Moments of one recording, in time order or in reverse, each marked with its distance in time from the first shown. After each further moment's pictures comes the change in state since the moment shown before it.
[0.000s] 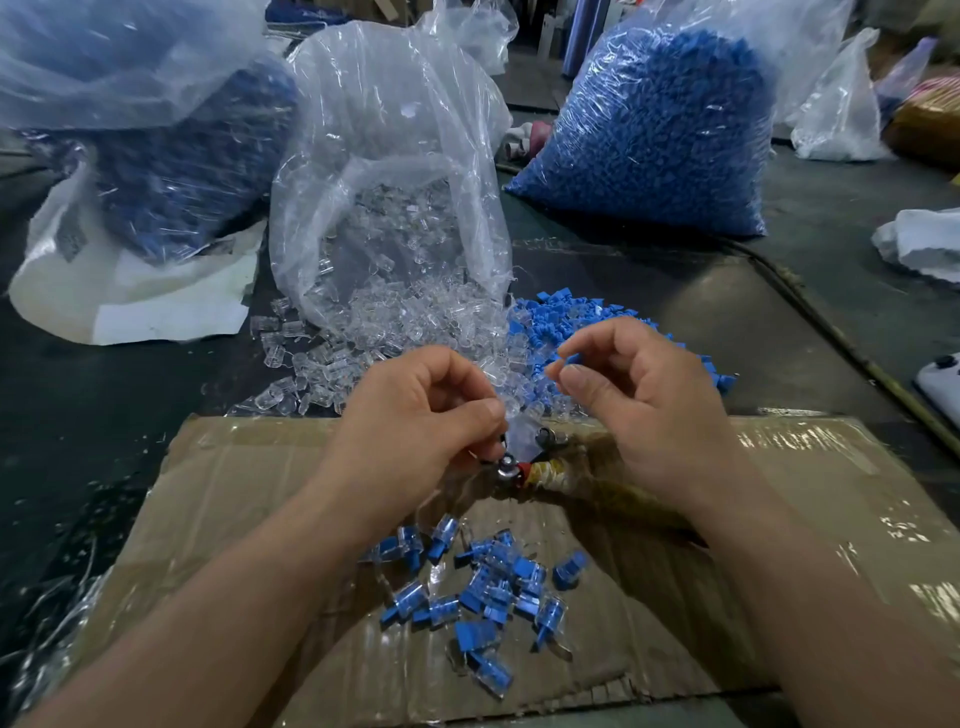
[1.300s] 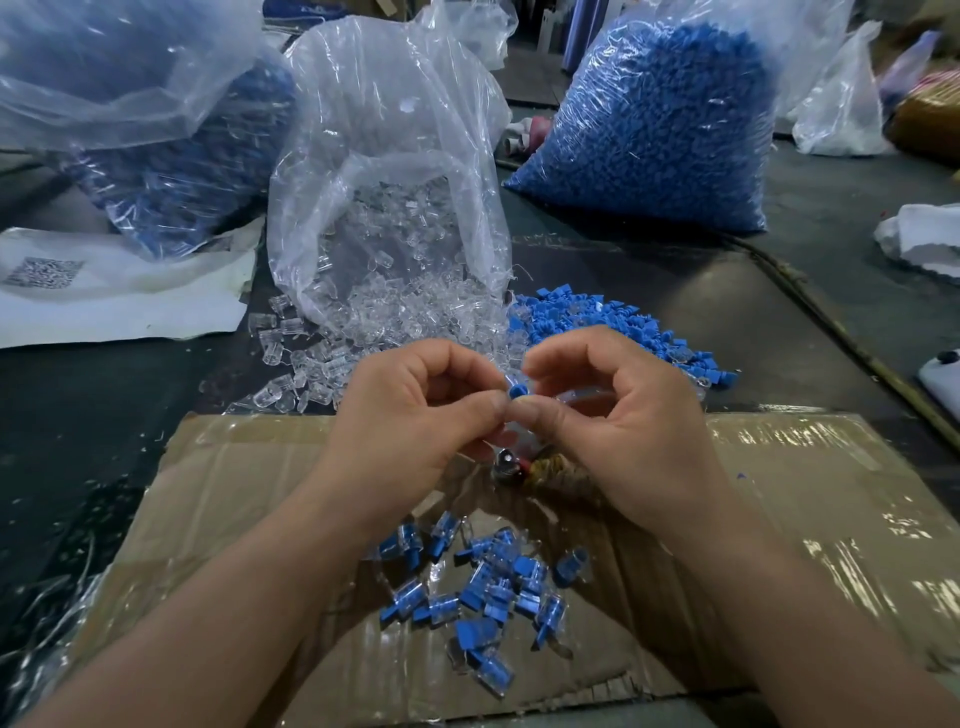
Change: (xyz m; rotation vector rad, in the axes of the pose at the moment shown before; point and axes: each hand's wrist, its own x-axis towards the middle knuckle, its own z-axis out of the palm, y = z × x) left_hand -0.007 0.010 0.004 -0.049 0.001 0.094; right_hand -0.011 -0.015 0.014 0.026 0.000 -0.069
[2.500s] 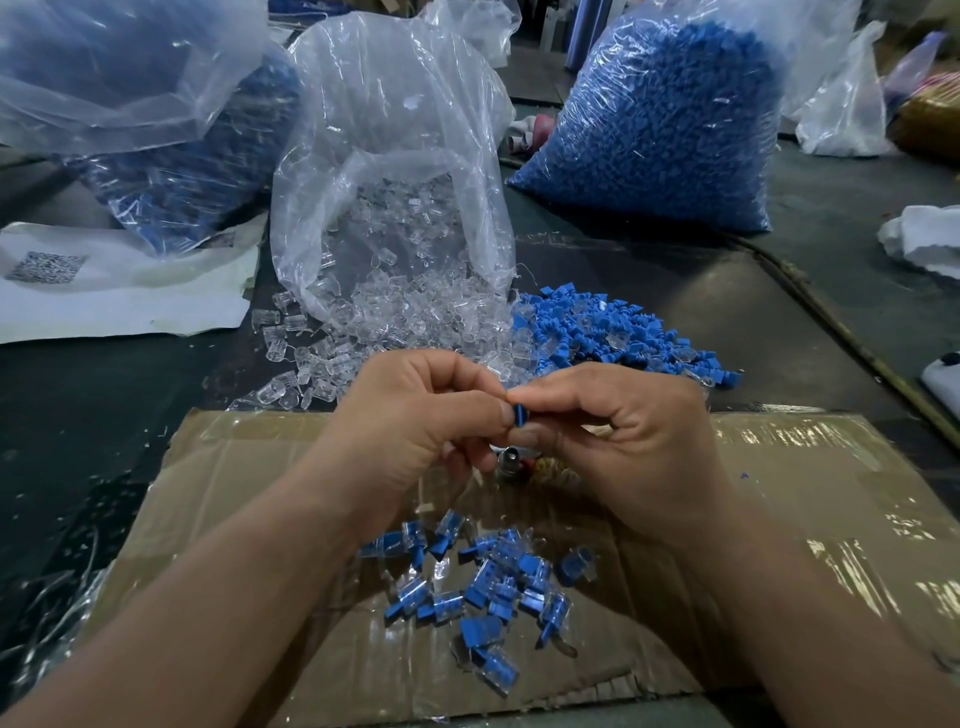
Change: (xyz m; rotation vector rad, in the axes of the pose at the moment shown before) left_hand 0.007 -0.006 -0.011 -0.212 -0.137 -0.239; right_hand 0.000 0.009 0.001 -0.063 -0.039 -0.363
